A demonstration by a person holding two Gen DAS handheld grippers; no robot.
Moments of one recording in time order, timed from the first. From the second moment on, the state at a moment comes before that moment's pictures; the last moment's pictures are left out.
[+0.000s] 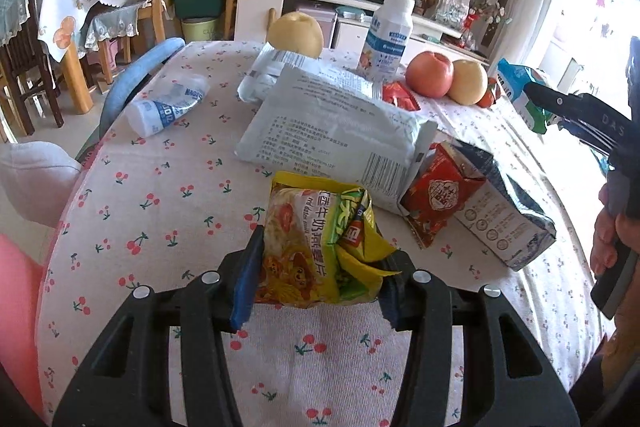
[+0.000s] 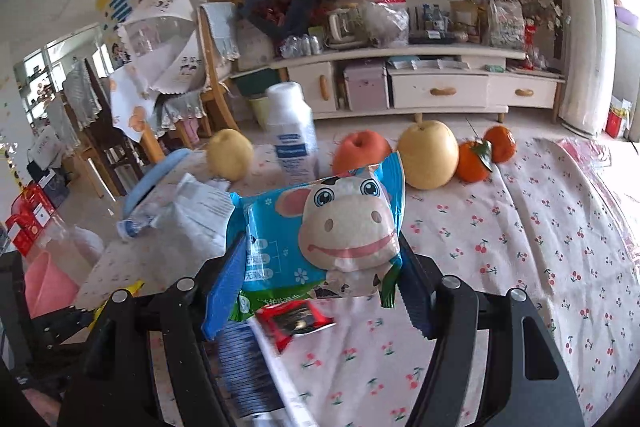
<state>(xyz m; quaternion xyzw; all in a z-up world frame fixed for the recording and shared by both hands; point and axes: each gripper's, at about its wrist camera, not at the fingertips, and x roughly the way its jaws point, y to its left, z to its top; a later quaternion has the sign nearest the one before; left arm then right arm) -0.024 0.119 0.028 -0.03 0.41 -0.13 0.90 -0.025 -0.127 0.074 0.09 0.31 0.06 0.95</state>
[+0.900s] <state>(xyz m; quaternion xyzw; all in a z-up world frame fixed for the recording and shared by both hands) -0.062 0.269 0.094 -0.17 0.33 -0.03 0.93 -0.092 0.097 0.087 -0.01 0.32 0.23 0.92</state>
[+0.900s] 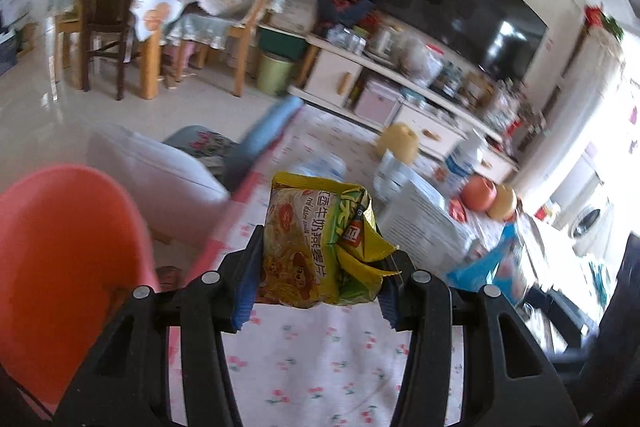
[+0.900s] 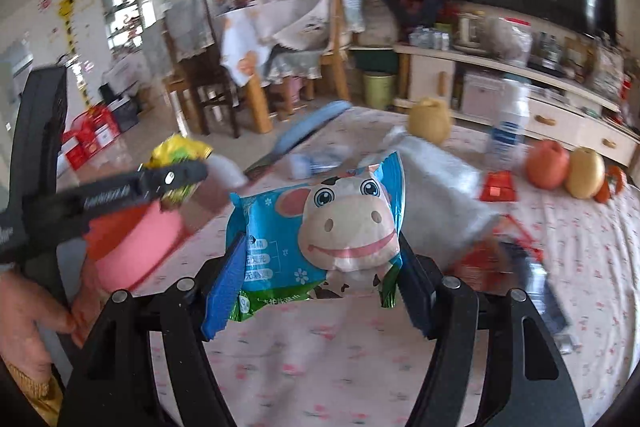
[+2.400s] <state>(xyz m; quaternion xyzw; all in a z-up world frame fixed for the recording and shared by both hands) -0.086 0.358 0.116 -0.16 0.29 0.15 0.93 -0.118 0.192 0.062 -0.03 0.34 0.28 0.90</state>
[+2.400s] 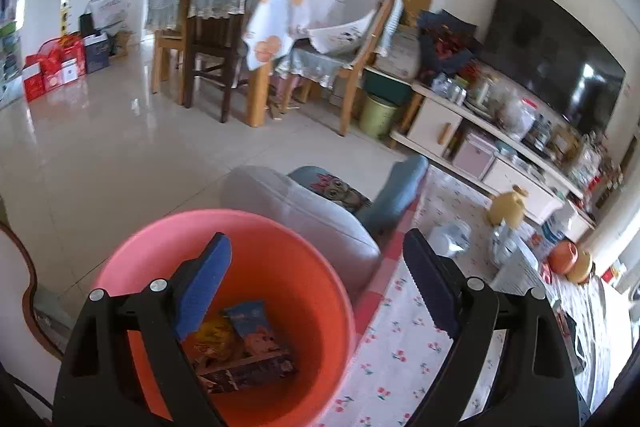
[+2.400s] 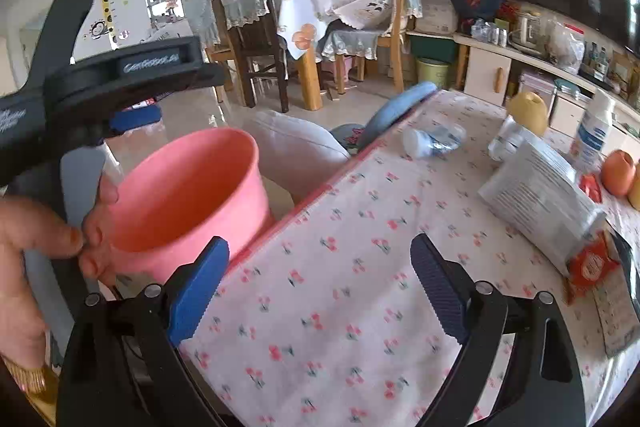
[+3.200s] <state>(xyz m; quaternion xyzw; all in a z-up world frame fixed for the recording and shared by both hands) -0.059 0.250 0.107 -0.05 0.31 0.06 0.95 -0.142 0.089 0.066 0.00 0.32 0.24 0.92</state>
